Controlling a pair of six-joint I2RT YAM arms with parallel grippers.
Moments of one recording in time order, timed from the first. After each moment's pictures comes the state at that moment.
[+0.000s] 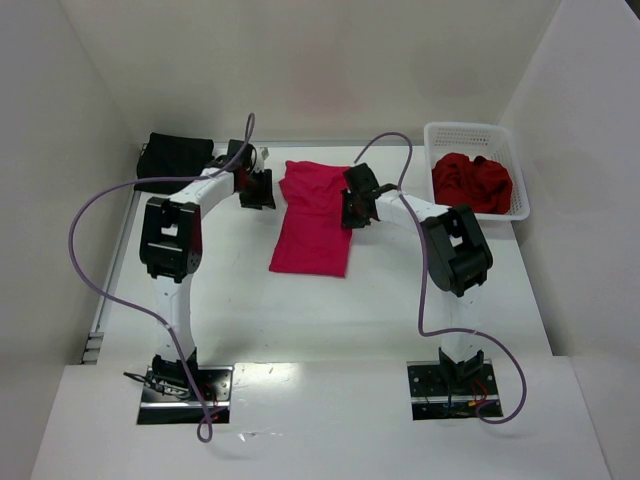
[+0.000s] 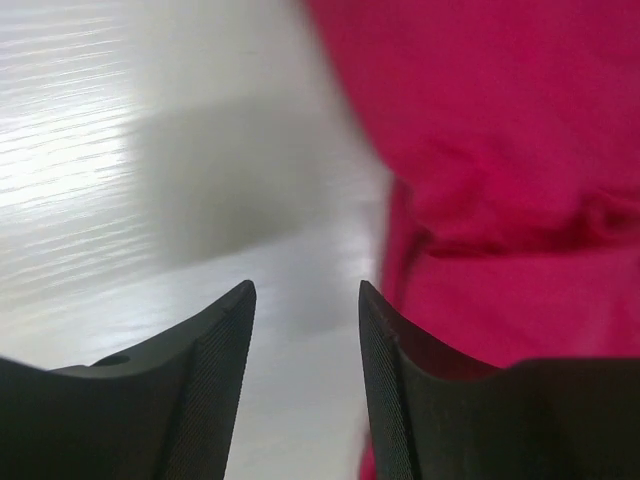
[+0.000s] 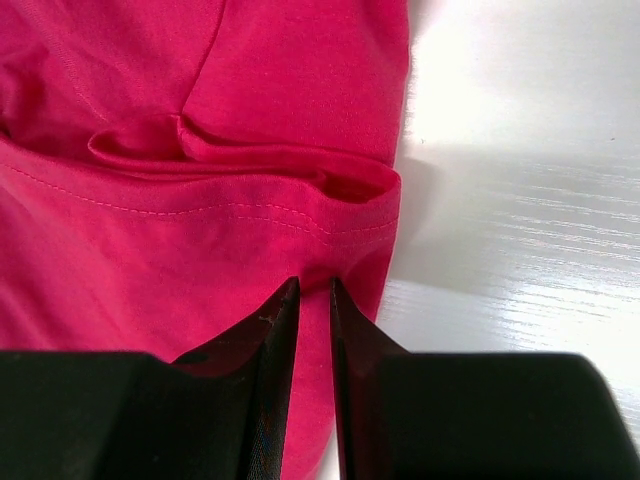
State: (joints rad) left arm -0.18 2.18 1.70 -0.52 0.20 -0.21; right arm 0.45 2.03 1.42 -0.35 0.01 0.47
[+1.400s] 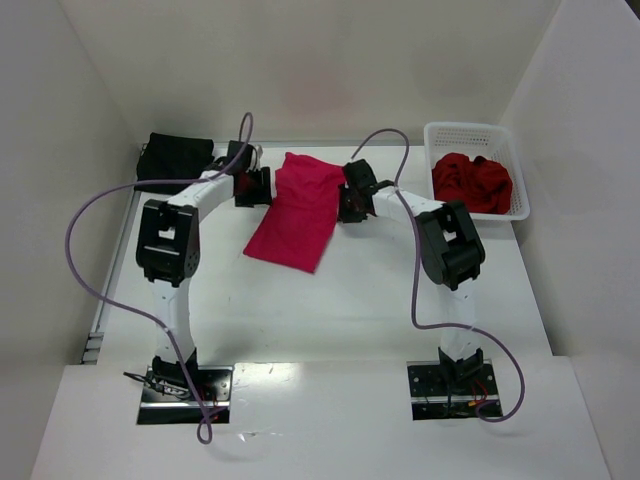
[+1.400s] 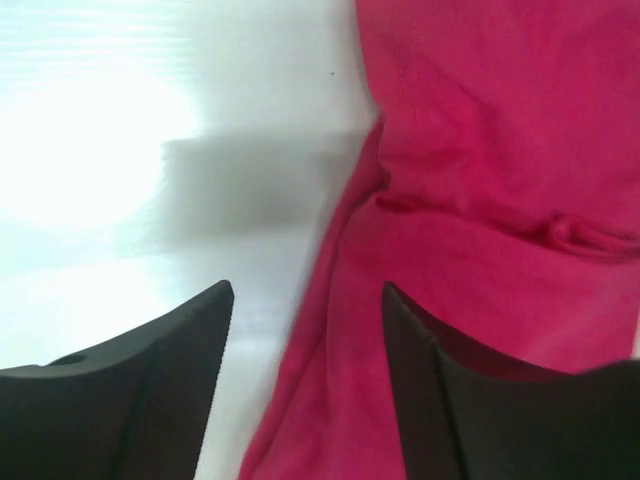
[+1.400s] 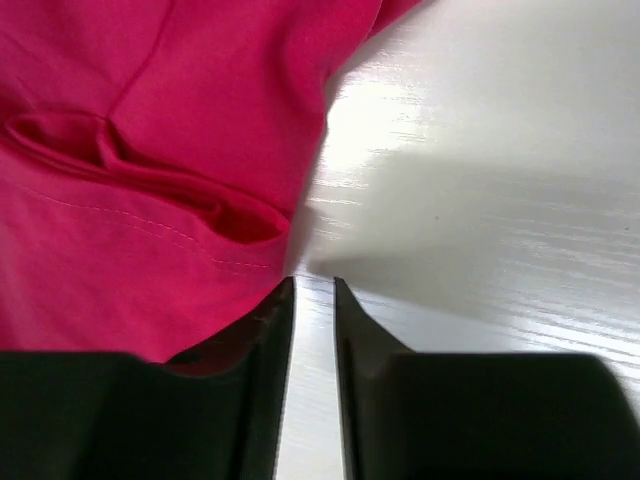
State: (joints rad) left arm -0.20 2.14 1.65 -0.46 0.09 -0.27; right arm 0.44 2.11 1.50 -0.32 -0.01 0.44
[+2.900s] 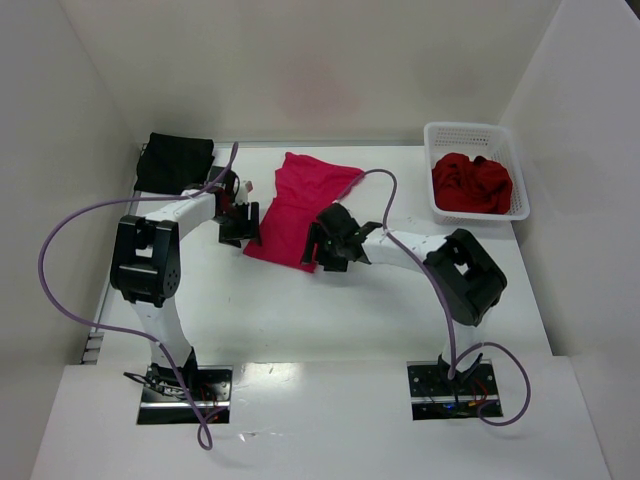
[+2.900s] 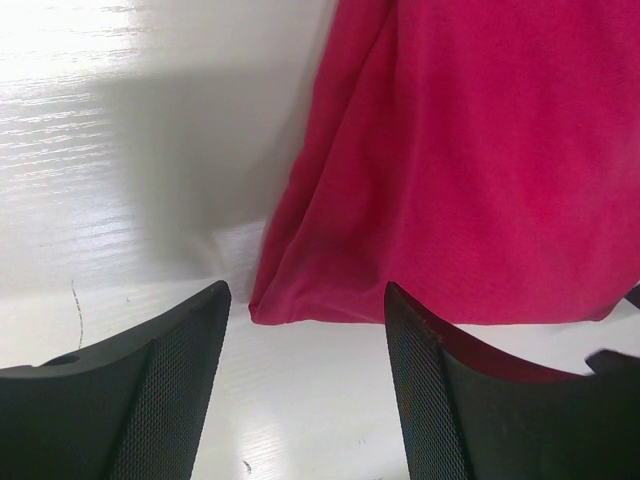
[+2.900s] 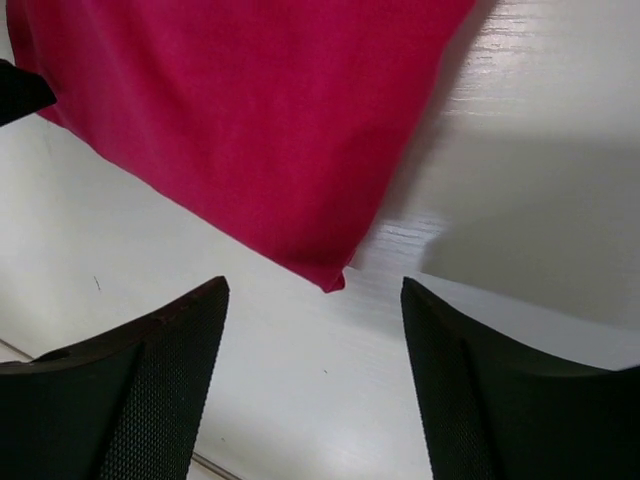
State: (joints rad) left arm -0.13 1.90 1.30 -0.62 0.25 -0.19; right arm 0.73 1.81 1.11 -0.23 -0.04 0.88
